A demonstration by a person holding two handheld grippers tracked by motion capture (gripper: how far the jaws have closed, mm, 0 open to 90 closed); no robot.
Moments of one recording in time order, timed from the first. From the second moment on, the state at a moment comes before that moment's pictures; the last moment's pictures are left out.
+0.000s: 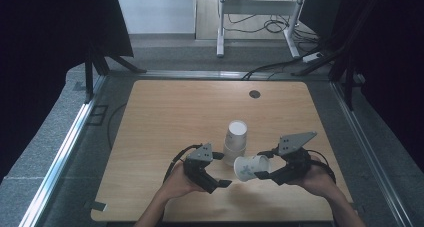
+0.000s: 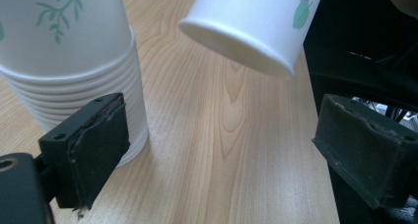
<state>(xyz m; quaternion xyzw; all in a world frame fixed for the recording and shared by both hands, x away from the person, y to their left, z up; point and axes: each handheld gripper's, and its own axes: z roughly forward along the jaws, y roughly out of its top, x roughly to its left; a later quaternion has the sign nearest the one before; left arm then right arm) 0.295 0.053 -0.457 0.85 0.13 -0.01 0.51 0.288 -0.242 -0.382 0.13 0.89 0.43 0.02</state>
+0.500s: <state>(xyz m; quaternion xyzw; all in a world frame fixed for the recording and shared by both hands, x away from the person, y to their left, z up) 0.293 0.043 -0.462 0.86 0.10 -0.01 0.51 0.286 -0.242 -0.401 0.12 0.88 0.47 0.02</state>
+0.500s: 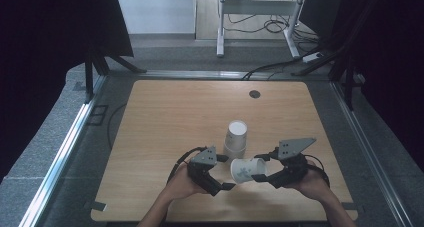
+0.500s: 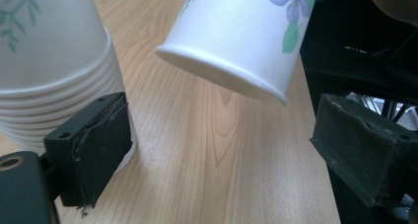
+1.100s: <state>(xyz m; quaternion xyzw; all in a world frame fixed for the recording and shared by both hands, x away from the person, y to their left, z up) 0.292 0.030 -0.472 0.86 0.08 -0.01 0.50 0.286 -0.232 -0.419 0.10 0.87 0.48 0.00</state>
